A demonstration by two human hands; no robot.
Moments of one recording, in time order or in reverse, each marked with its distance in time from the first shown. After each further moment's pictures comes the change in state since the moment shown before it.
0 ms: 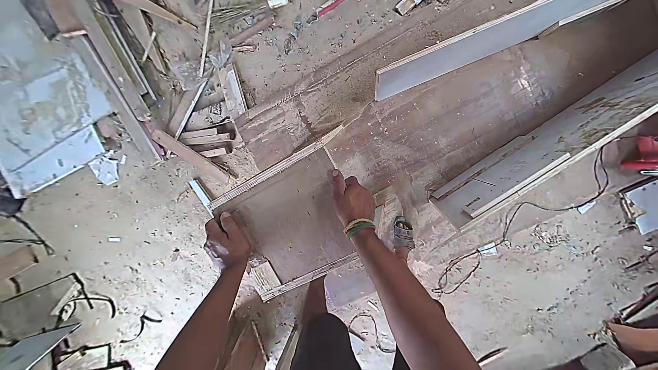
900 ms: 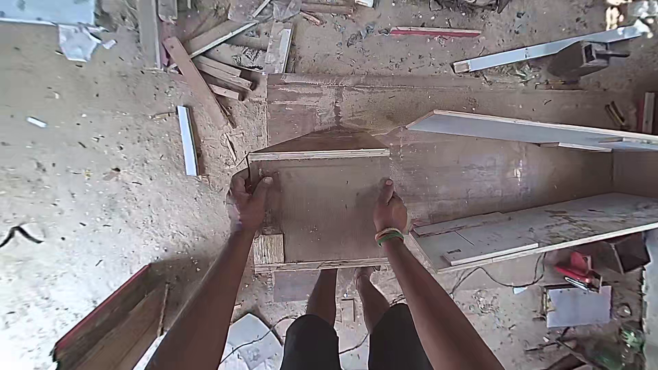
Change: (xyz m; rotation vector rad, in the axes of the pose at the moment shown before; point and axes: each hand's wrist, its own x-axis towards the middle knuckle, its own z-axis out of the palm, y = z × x) left_hand 0.002 -0.030 0.004 -0.684 -0.109 0.006; right_hand -0.002 -0.013 0.017 -0.265 0.235 0.042
